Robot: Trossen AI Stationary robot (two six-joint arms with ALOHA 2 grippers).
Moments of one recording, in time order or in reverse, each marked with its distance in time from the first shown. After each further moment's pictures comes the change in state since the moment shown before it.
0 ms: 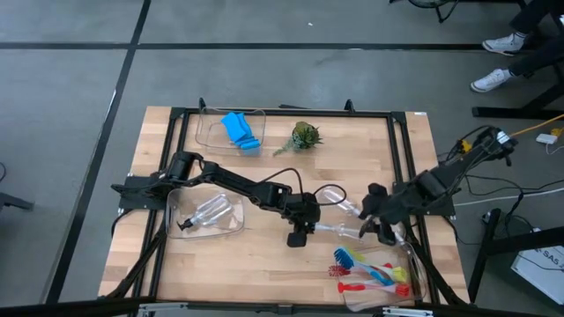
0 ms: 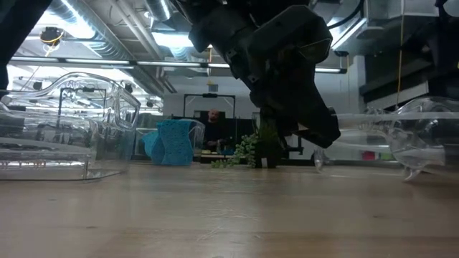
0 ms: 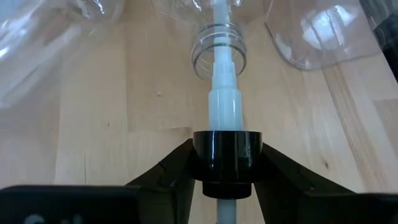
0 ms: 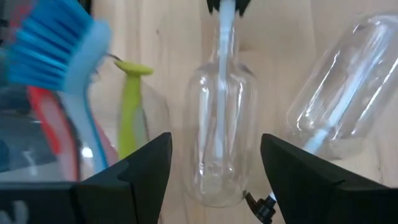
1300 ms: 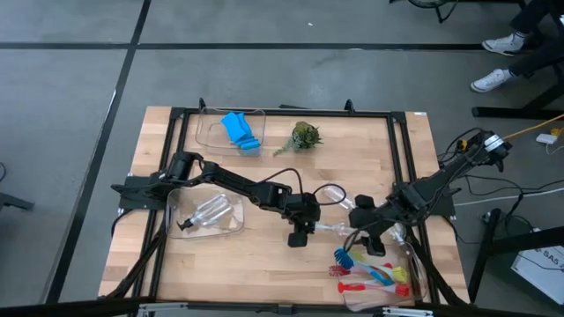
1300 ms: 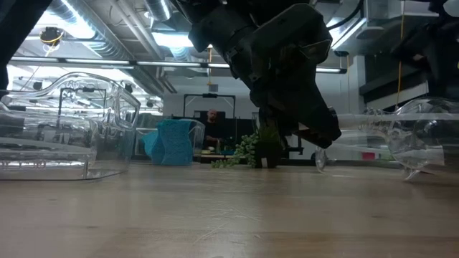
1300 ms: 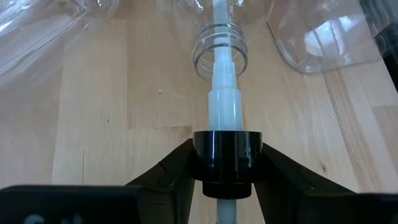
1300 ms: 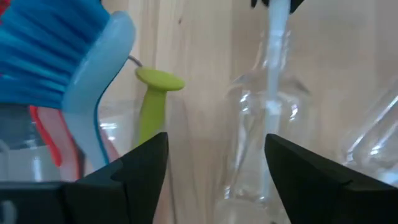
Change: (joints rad) left arm 0.000 0.000 0.000 0.000 -0.002 -0.038; right arm 0.004 0.205 0.026 0.140 -0.071 -0.062
